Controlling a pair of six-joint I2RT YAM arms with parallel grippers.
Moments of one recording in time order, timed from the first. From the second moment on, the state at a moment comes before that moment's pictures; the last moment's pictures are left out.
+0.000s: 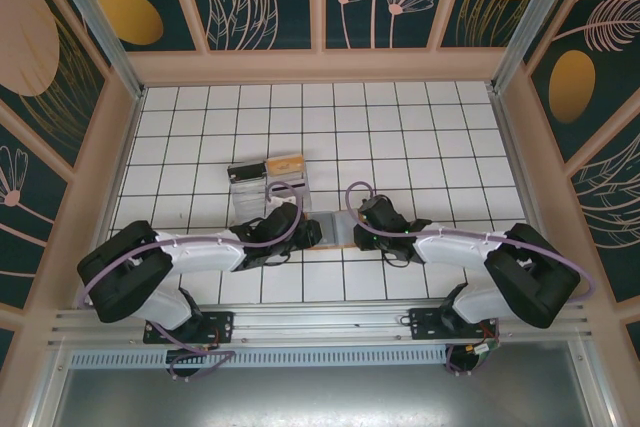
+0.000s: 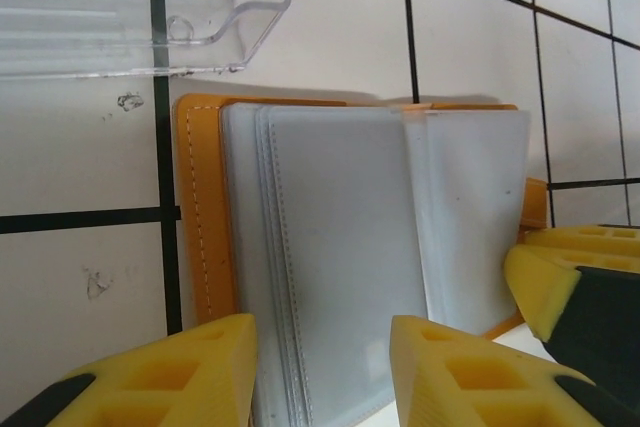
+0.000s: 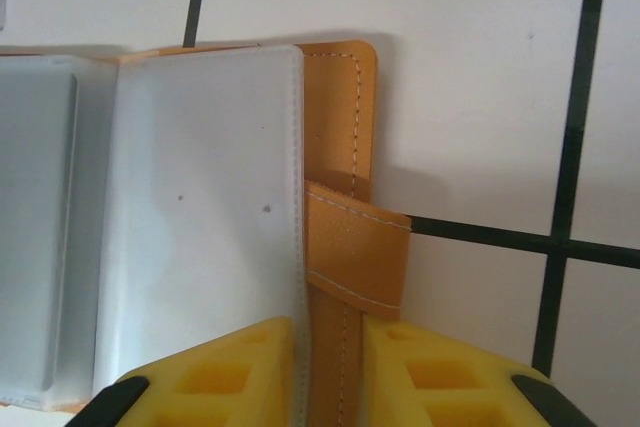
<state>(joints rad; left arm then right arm) -0.94 1.48 0.56 0.14 -0.07 -1.03 0.81 1.36 0.49 -0.11 0.08 0.63</state>
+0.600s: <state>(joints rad) -0.94 1.51 0.57 0.16 -0.05 -1.03 0.81 1.36 0.48 -0.09 0.08 0.64</state>
